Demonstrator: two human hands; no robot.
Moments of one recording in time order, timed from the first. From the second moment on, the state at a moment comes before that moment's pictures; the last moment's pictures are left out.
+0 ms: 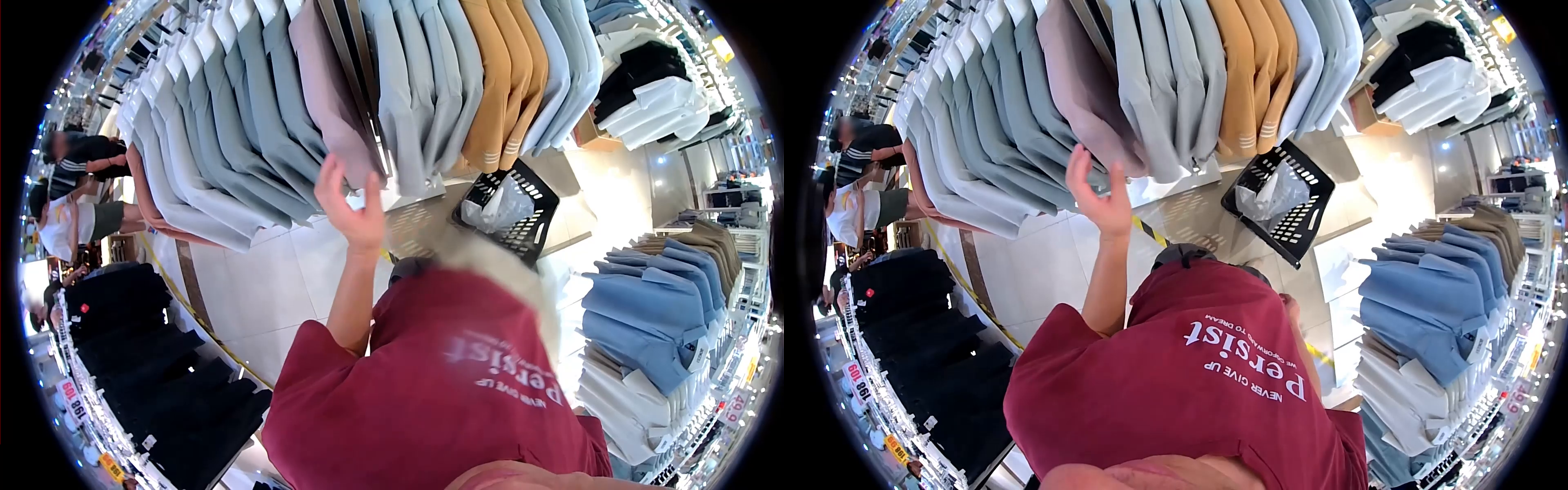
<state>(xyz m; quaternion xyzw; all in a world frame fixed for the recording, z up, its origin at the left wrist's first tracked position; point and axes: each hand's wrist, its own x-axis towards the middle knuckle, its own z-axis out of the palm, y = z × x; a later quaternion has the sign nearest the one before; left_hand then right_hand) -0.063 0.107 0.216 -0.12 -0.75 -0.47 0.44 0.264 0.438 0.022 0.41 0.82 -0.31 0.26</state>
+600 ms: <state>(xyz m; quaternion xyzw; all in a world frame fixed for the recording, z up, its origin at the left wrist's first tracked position) -0.111 0.188 0.217 -0.18 -0.83 -0.44 0.29 0.270 0.434 0.033 0.40 0.82 -0.31 0.25</state>
